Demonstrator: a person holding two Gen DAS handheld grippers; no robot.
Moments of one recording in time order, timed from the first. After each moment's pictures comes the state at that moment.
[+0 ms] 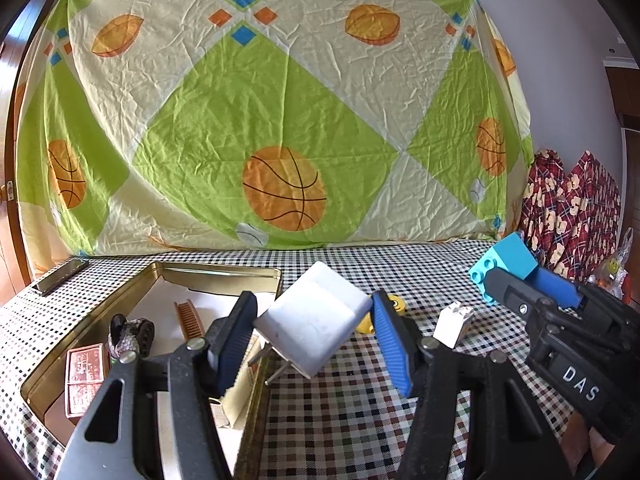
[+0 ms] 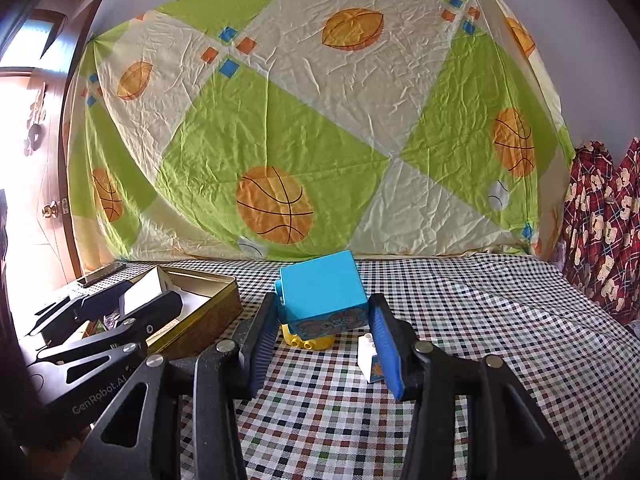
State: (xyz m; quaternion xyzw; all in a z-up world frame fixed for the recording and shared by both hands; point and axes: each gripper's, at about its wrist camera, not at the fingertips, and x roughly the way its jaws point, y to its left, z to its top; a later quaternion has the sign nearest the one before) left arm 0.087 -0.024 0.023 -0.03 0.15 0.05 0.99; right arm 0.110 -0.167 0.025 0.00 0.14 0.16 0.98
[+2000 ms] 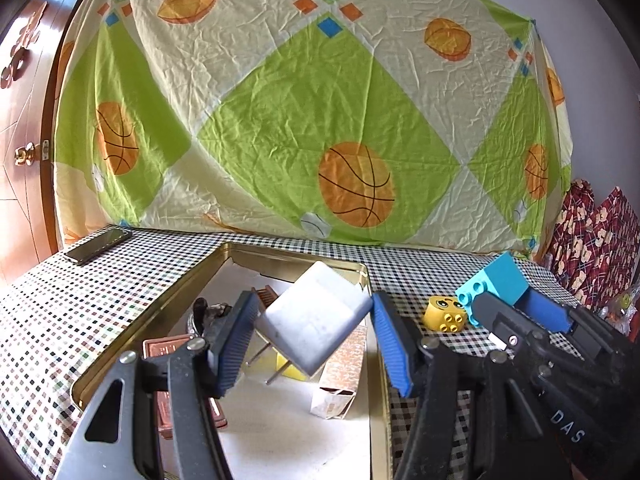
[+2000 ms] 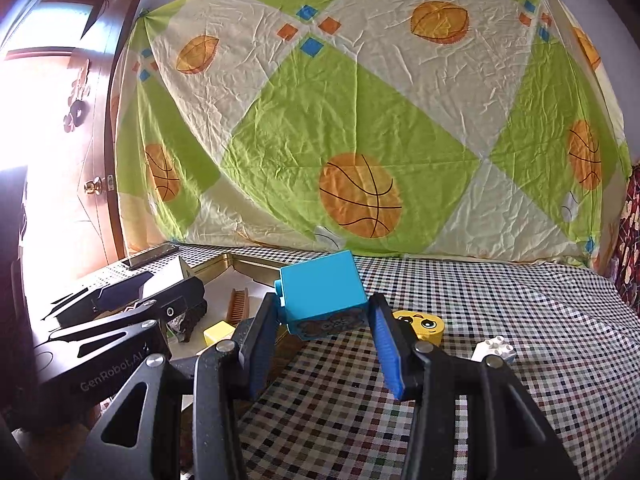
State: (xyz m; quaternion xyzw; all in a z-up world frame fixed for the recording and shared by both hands) left arm 0.067 0.061 0.020 -0.08 0.16 0.10 0.98; right arm 0.102 -0.075 0.021 -0.03 0.15 0.24 0.96
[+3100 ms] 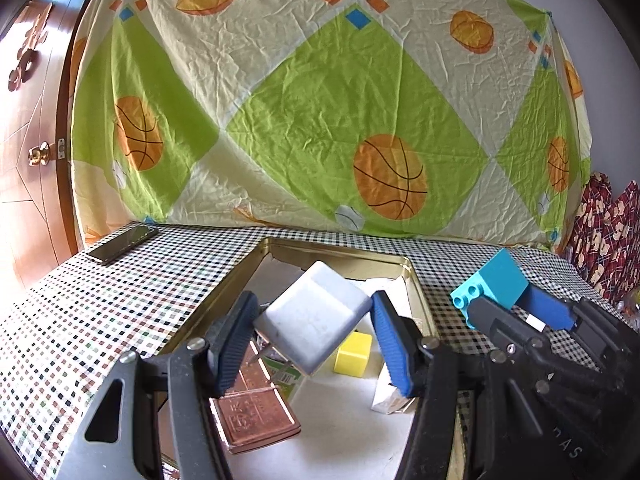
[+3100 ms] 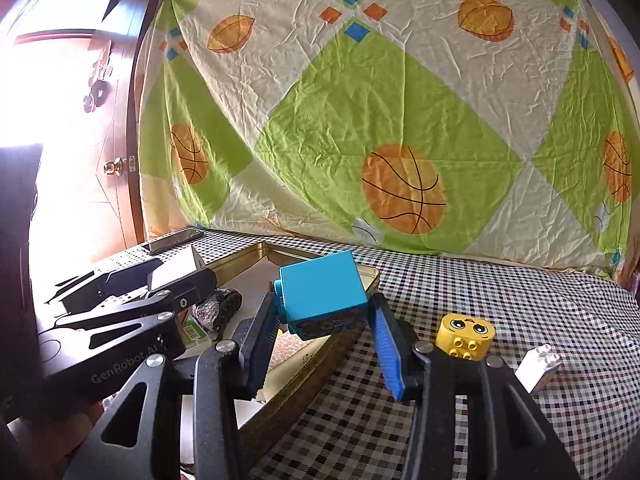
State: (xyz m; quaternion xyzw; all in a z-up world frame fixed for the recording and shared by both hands) left arm 0.065 0.095 0.017 -0.07 0.18 0.13 0.97; right arm 0.104 -0.031 0.017 -0.05 0.16 0.28 0.94
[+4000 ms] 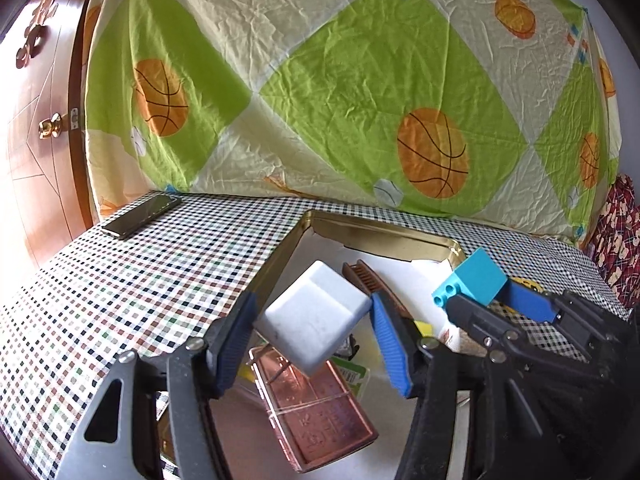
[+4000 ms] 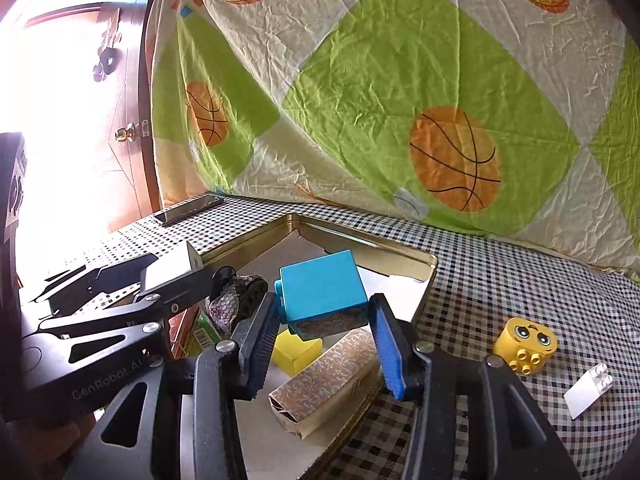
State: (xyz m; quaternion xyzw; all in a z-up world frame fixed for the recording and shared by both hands) left arm 0.079 0.138 0.006 -0.10 0.24 0.16 0.95; right arm 0.148 0.021 0.003 -0.07 0.25 0.33 0.91
